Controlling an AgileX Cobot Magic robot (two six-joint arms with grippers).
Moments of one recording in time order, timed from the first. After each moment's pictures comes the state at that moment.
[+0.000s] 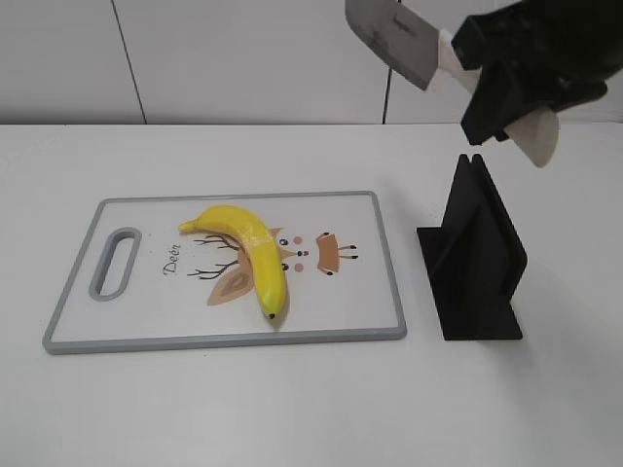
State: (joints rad) left arm -0.06 0.59 -0.78 -0.06 1.15 0.18; right arm 0.47 1.50 -1.37 0.19 1.11 0.06
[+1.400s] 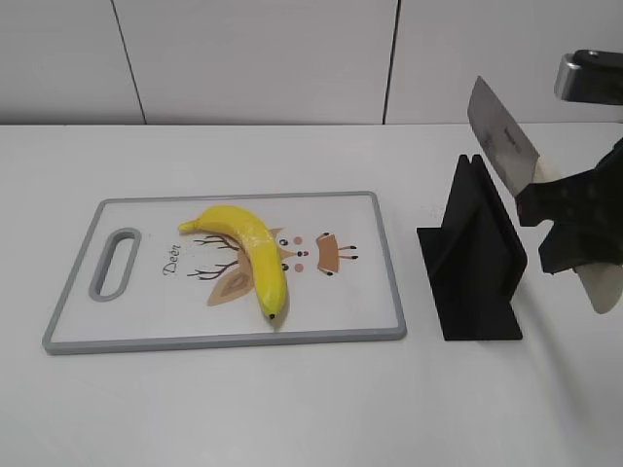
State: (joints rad) left arm -0.06 -0.01 -0.49 -0.10 1.09 0.13; right arm 0.47 1.28 -0.87 0.00 0.86 0.44
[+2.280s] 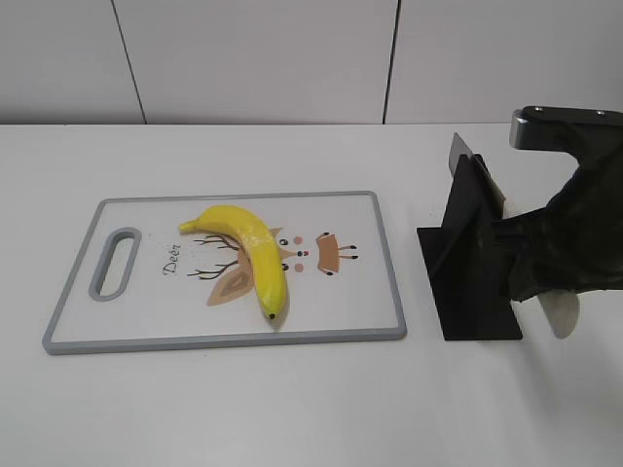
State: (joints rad) left arm -0.06 -0.01 -0.49 -0.10 1.09 0.13; right arm 0.47 1.43 -0.84 0.00 0.77 0.44
